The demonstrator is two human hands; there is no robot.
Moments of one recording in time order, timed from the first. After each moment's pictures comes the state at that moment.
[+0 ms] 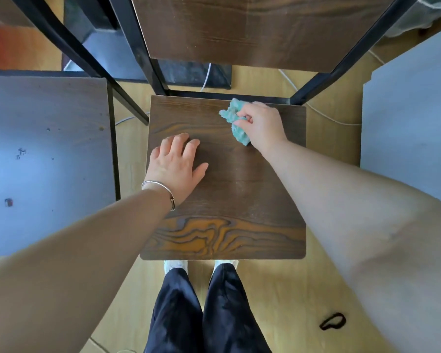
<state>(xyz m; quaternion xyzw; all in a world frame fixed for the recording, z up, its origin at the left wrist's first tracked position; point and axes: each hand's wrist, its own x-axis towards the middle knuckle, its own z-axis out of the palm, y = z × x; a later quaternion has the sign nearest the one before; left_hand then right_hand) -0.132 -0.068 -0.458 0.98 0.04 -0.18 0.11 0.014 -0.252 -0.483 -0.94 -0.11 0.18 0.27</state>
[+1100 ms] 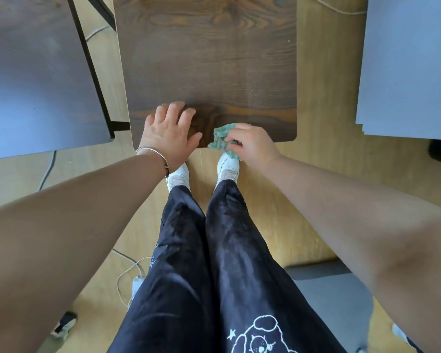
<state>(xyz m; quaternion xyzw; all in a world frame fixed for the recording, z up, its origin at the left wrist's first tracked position) -0.289 -0.115 -0.442 0.96 -0.04 -0.25 0.09 -0.265 -0.338 -0.475 -0.90 -0.20 0.28 0.27</state>
